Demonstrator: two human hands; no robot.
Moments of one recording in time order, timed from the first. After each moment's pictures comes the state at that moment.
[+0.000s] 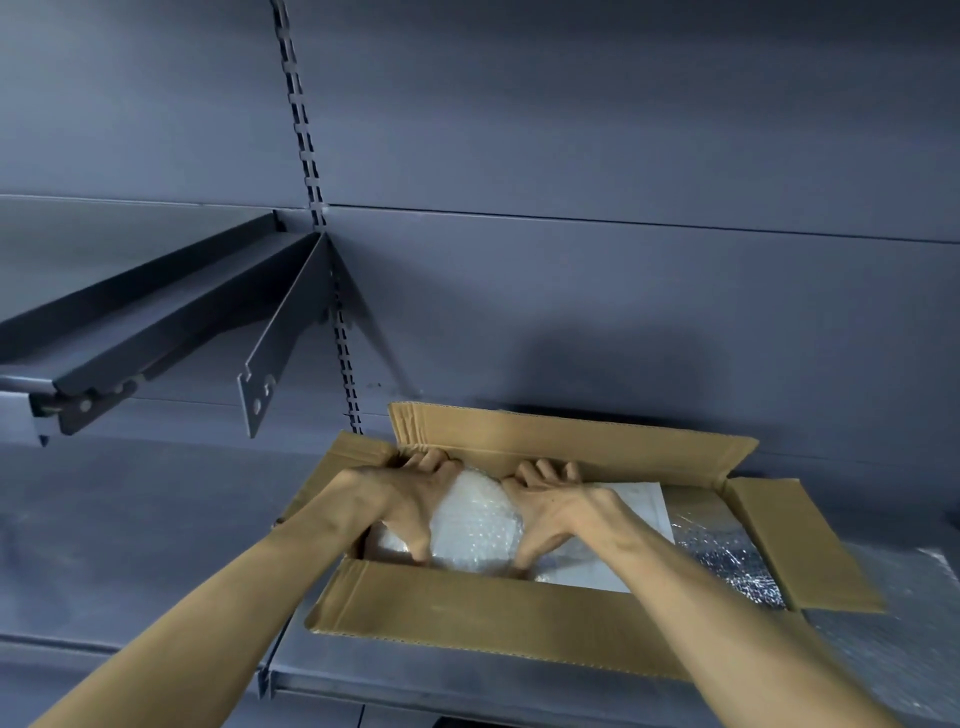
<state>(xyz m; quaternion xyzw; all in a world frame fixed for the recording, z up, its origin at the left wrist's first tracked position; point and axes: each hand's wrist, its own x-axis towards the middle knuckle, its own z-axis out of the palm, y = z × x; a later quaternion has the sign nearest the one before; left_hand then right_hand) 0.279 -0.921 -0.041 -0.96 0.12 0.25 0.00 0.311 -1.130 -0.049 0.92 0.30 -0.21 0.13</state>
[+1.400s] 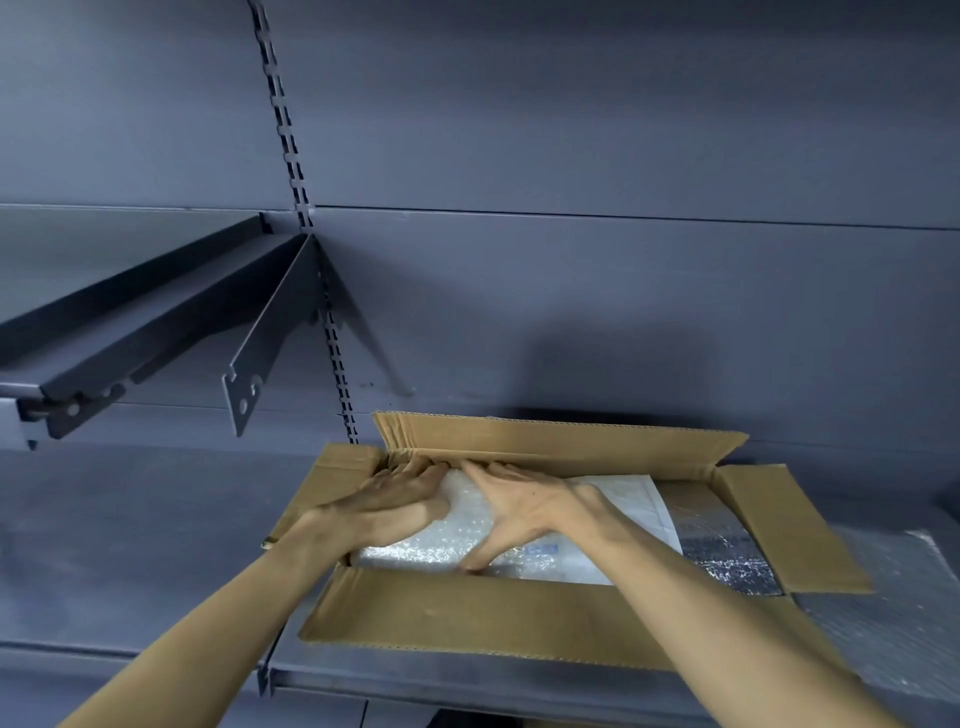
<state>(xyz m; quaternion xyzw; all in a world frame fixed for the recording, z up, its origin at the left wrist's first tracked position) 0.251 -0.912 -0.060 -0.97 0.08 0.14 -0.17 0.304 -1.118 -0.048 0.91 0.33 -0.22 -0.06</state>
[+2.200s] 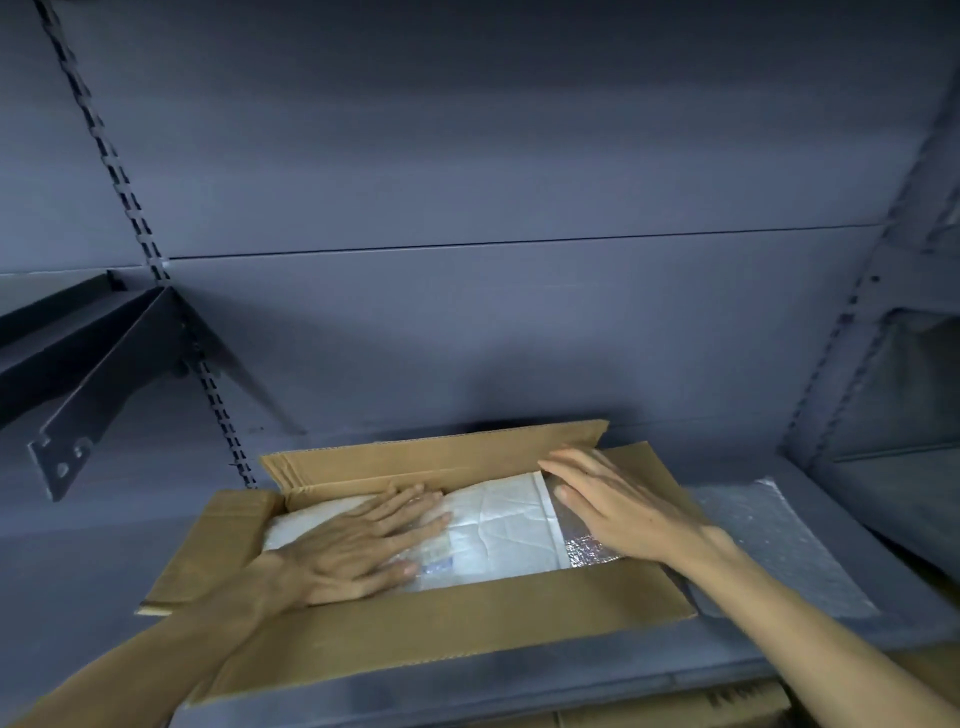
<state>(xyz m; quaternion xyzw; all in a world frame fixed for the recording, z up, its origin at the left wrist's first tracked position) 0.269 -0.969 -0.079 -0.91 0.42 0.04 0.00 0.273 -1.338 -0.050 0.94 0.27 0.05 -0.18</state>
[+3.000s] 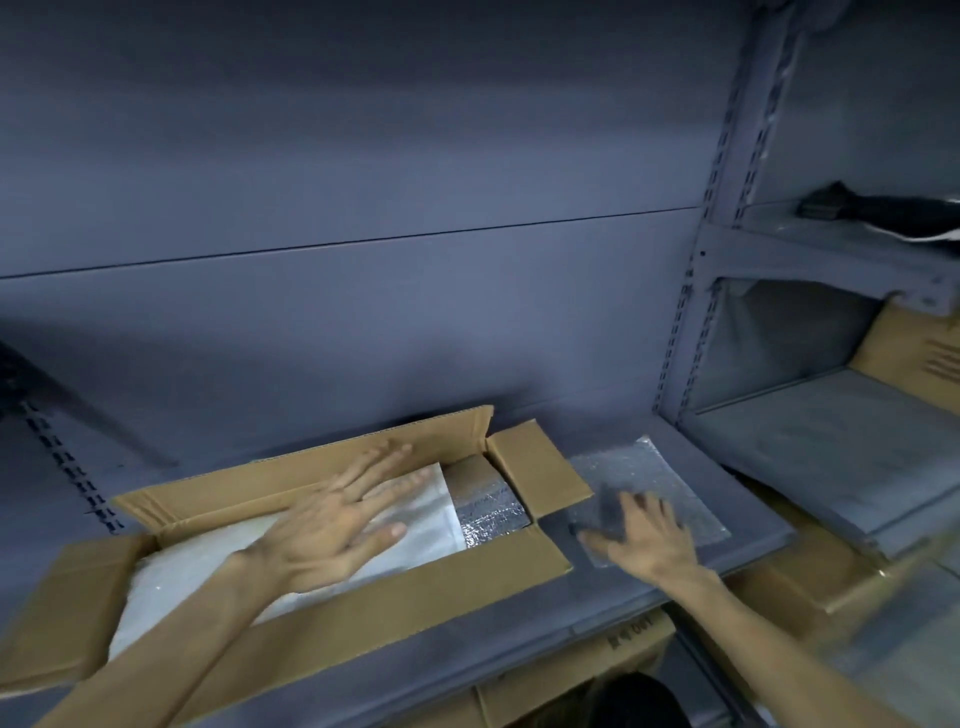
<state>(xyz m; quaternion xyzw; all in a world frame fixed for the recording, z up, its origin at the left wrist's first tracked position) 0.270 -1.065 -0.047 -0.90 0.42 -0.07 -0.07 0.210 -1.466 -0.124 0.97 -0.20 -0.07 -0.12</state>
